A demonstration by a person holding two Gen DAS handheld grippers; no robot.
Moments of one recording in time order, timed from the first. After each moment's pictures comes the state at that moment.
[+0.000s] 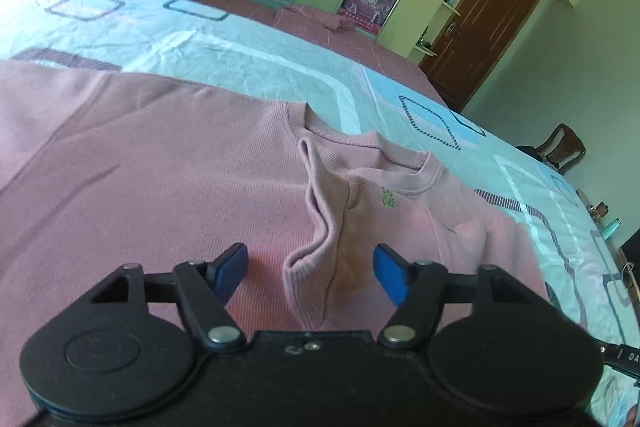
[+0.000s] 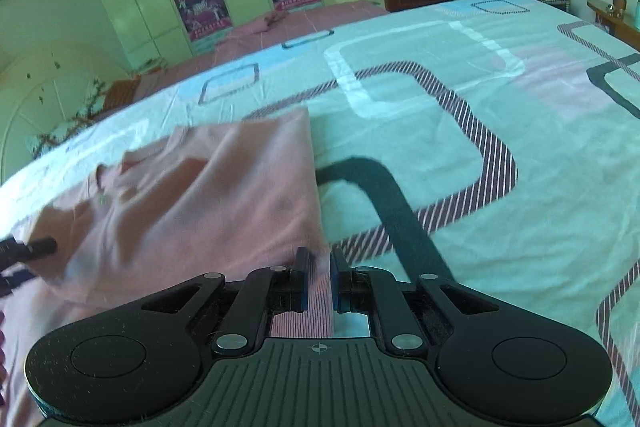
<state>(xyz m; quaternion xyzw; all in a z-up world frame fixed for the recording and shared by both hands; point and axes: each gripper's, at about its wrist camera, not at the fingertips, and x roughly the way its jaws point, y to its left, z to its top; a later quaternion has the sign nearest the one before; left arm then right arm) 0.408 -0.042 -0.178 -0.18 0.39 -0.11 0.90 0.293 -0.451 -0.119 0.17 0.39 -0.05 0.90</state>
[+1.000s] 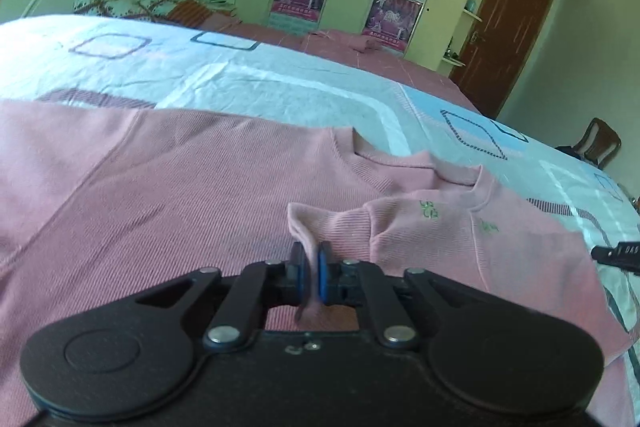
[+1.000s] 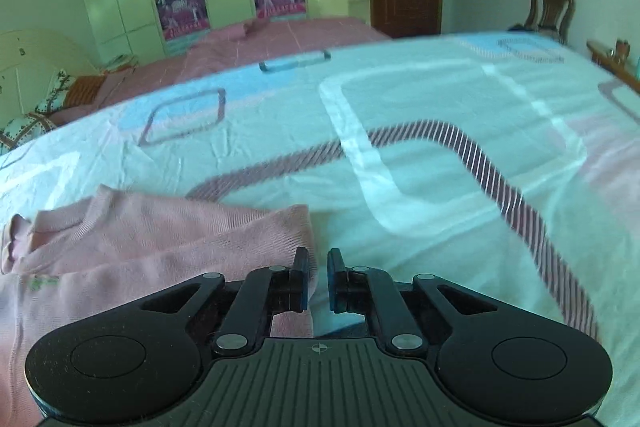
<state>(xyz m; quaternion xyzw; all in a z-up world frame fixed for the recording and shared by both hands) 0.412 -0.038 -0.181 -0.11 0.35 -0.05 0.93 0.427 -0.457 -0.145 0.10 0.37 -0.09 0.92</state>
